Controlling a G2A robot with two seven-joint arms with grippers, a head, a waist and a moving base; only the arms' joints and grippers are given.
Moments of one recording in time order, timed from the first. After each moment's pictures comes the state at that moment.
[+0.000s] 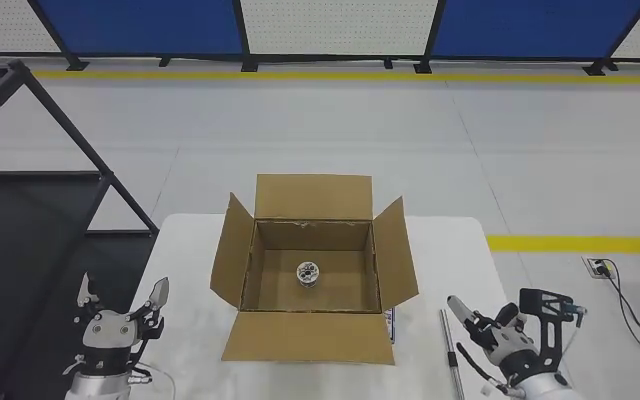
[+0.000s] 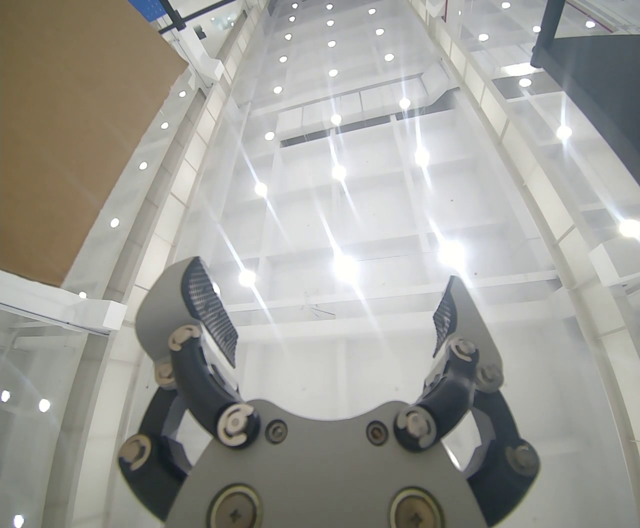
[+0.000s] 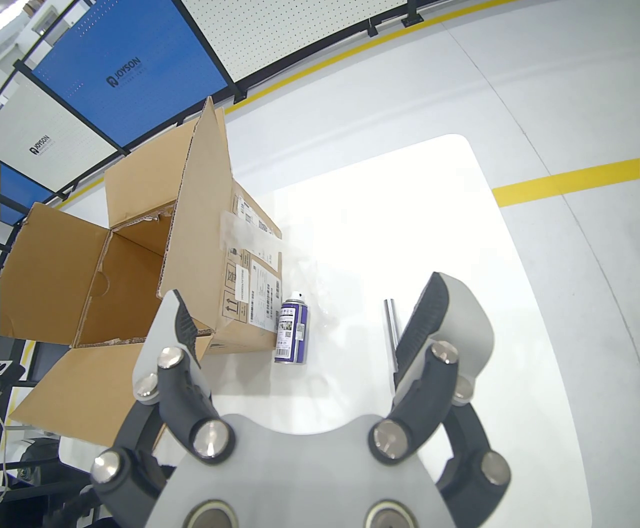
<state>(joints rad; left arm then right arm) 1.51 -1.34 -1.85 -1.88 -1.61 0.16 -0.40 -1.54 -1.62 1.72 -2.35 -1.16 0.04 0.79</state>
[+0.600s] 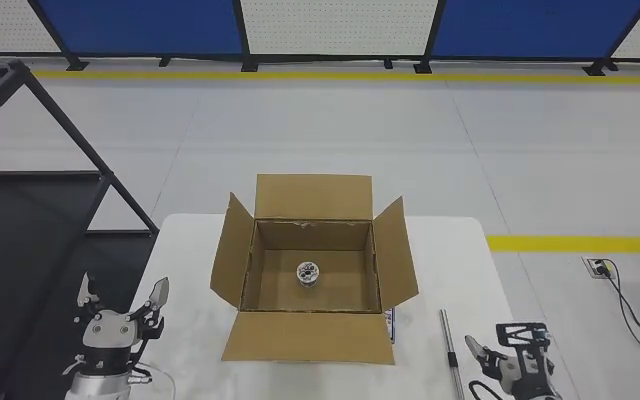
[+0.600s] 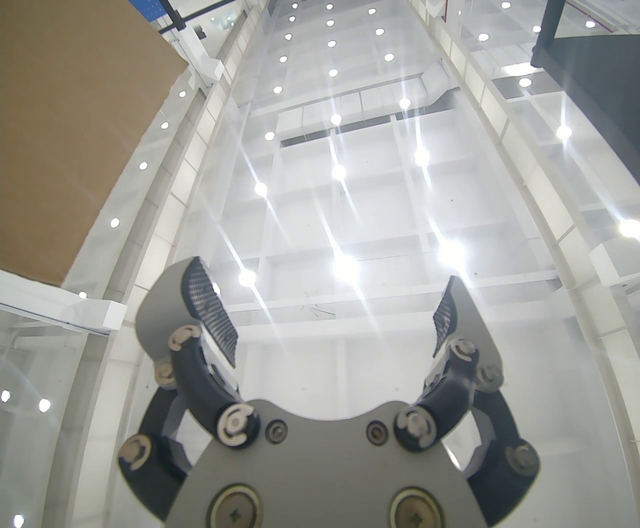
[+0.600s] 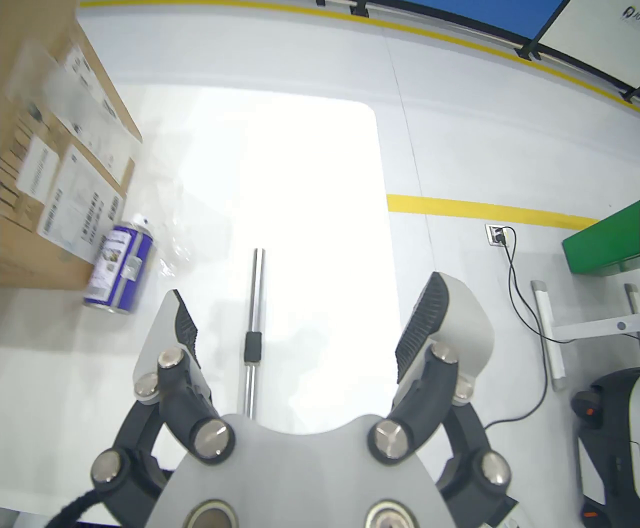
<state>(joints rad) 1.51 -1.34 -1.85 -1.88 -1.61 0.16 -0.40 -1.67 -1.57 1.79 -2.17 -1.61 -0.21 0.62</state>
